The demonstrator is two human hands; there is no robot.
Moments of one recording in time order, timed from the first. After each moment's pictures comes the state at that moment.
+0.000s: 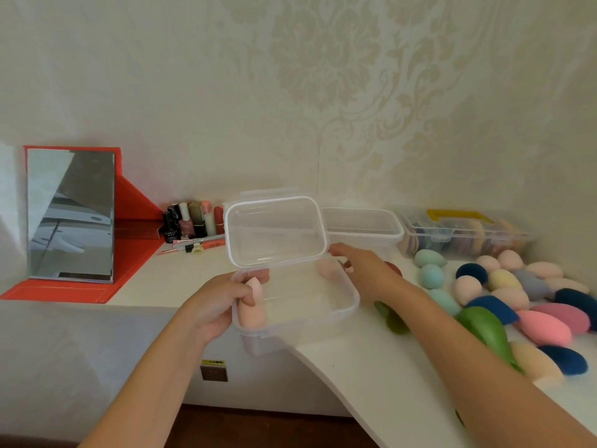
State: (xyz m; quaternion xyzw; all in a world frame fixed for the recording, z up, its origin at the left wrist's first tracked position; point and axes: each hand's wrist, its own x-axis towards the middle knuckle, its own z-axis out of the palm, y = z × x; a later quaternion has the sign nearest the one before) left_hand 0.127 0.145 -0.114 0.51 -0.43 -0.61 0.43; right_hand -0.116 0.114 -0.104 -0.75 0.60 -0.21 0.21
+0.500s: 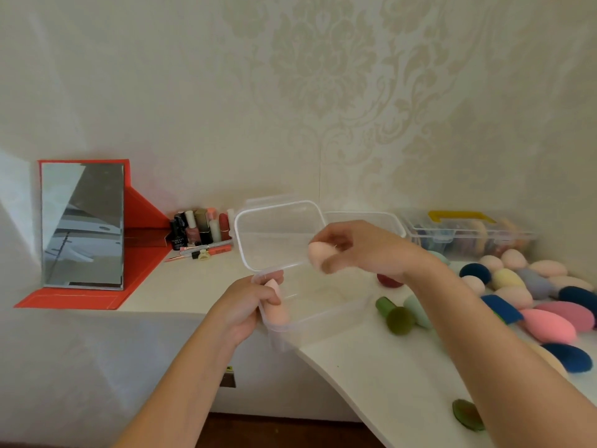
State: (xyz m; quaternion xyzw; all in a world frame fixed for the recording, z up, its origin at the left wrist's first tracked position) left_hand 0.101 0.145 -0.115 0.50 -0.39 -0.62 0.46; right_hand -0.101 0.149 -0.032 -0.75 0.49 -0.27 0.36
